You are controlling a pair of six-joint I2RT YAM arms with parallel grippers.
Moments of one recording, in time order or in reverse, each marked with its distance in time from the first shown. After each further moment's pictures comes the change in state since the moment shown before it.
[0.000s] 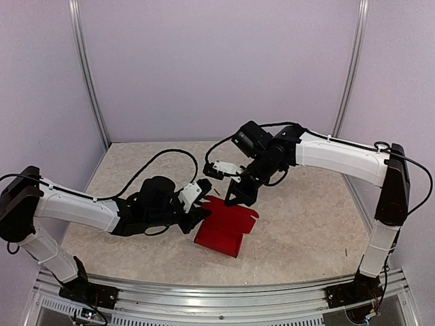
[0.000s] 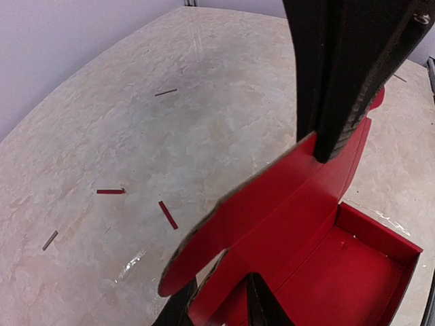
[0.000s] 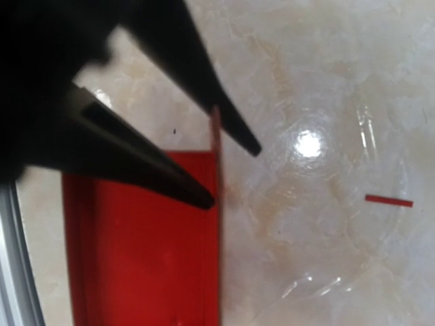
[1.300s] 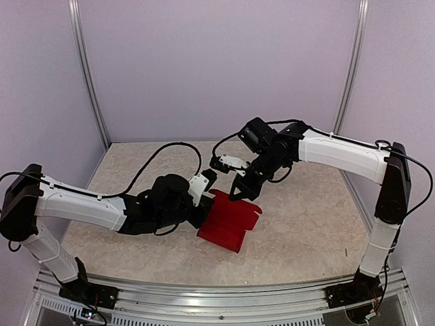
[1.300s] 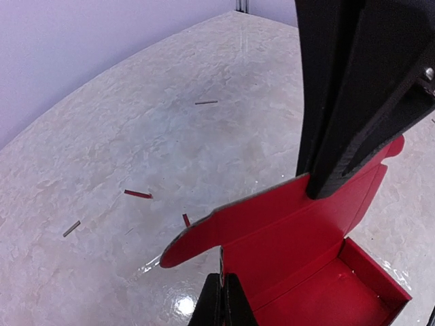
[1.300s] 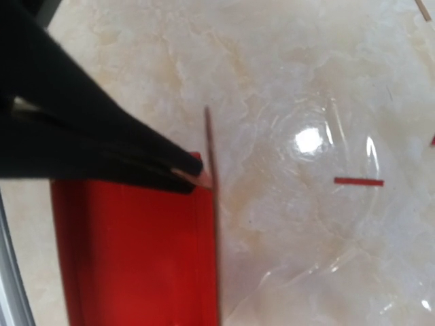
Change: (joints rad) left arm -0.091 0.023 0.109 -0.085 -0.245 -0.148; right arm -0.052 0.000 -0.002 0.008 -0.005 0.048
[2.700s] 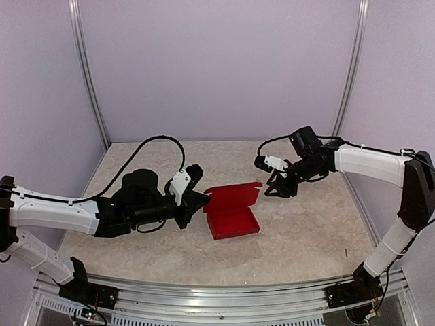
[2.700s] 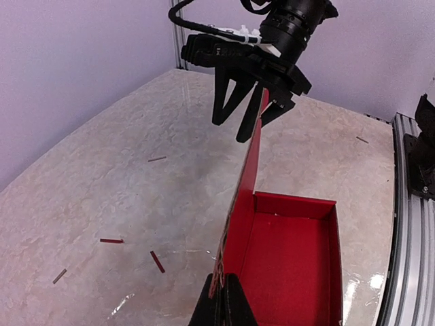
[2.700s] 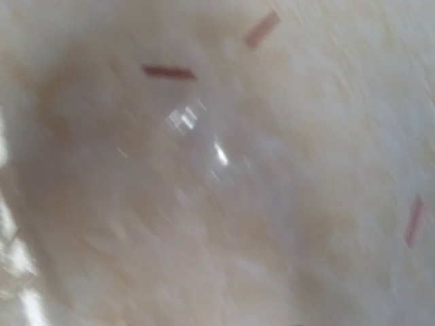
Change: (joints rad) left arm 0.030 -0.209 -0.116 0.090 0.234 0.086; right arm -0.335 -0.226 -0.451 0.319 -0.026 -0.382
